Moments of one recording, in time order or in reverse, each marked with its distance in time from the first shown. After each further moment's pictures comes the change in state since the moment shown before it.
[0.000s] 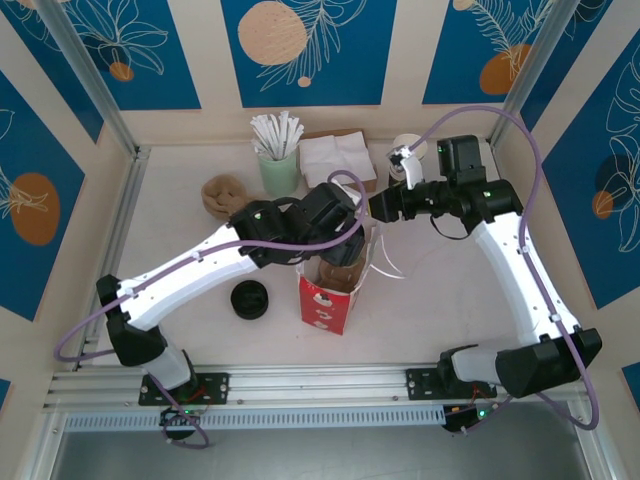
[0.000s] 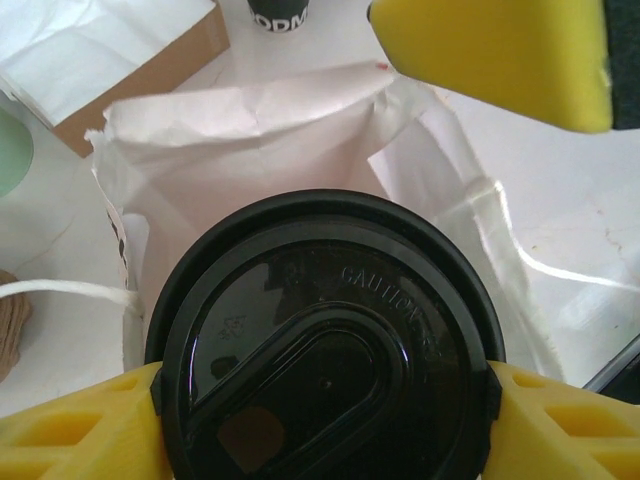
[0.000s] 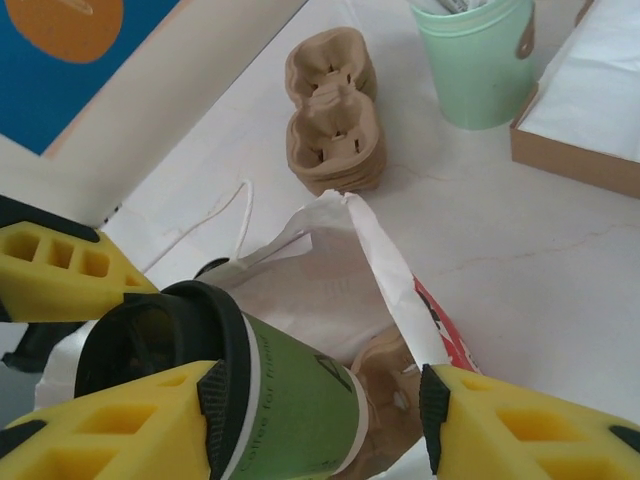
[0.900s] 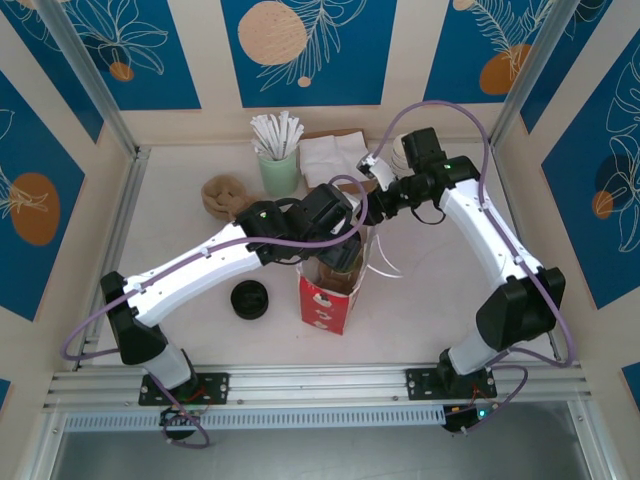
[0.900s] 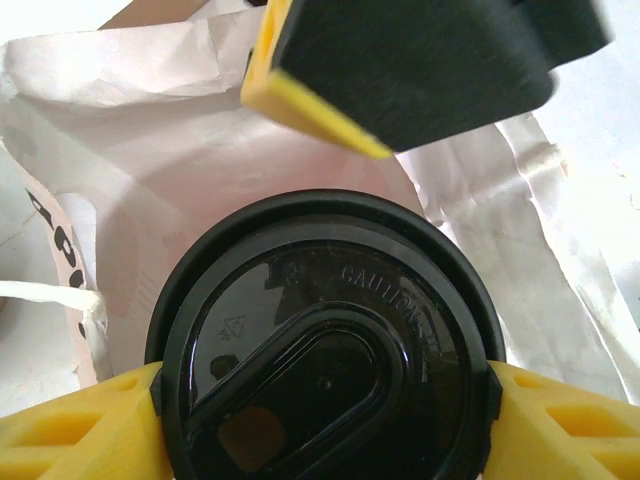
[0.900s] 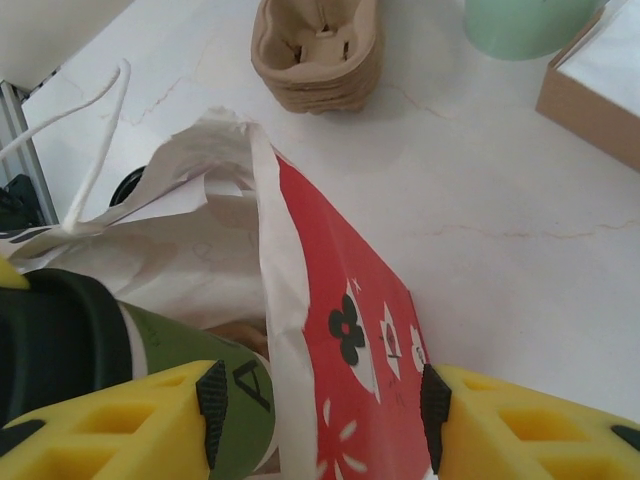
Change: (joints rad) left arm 0.048 0.002 -0.085 0.049 0.082 0.042; right arm 0.061 0.273 0.098 -0.096 0.047 -0.307
